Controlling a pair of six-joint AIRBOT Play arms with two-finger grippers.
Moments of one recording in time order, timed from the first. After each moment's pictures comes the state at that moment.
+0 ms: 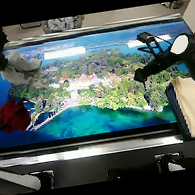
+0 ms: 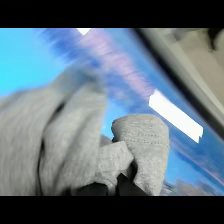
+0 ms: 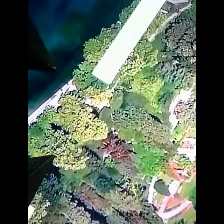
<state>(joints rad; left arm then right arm) 0.32 -1.77 1.97 0.99 -0.82 -1.58 0.03 -1.34 1.48 -1.29 1.30 1.07</state>
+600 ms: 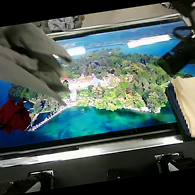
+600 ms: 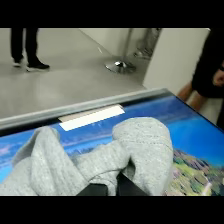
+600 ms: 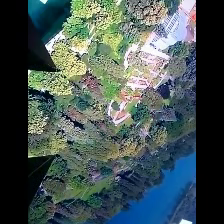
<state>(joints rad) -0.12 -1.10 1.93 0.99 -1.17 -1.32 0.03 -0.95 1.54 -1.42 1.35 1.04</state>
